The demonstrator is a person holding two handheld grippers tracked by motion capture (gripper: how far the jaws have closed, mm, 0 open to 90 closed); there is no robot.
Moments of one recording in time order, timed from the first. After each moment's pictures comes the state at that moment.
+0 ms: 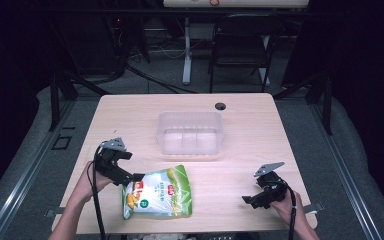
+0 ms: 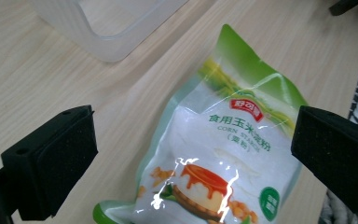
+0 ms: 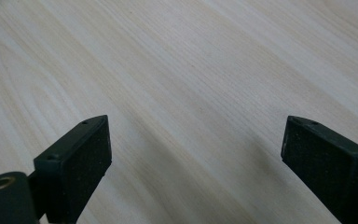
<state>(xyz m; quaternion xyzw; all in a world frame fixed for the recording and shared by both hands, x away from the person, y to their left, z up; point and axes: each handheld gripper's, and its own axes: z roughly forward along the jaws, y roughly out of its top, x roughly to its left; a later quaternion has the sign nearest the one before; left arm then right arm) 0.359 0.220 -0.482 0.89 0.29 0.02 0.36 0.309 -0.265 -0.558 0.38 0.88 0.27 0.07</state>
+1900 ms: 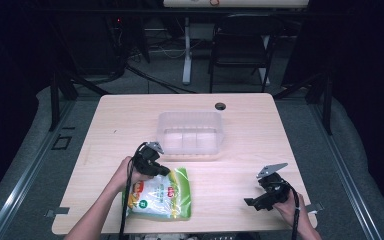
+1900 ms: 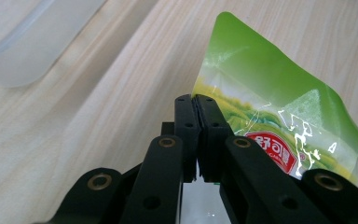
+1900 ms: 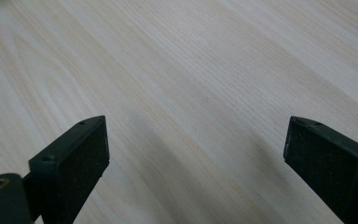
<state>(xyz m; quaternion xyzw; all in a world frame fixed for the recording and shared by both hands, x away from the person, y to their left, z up) 0.395 0.143 -0.533 0.92 0.25 -0.03 0.29 0.305 -0.272 -0.557 0.38 0.88 0.29 0.06</state>
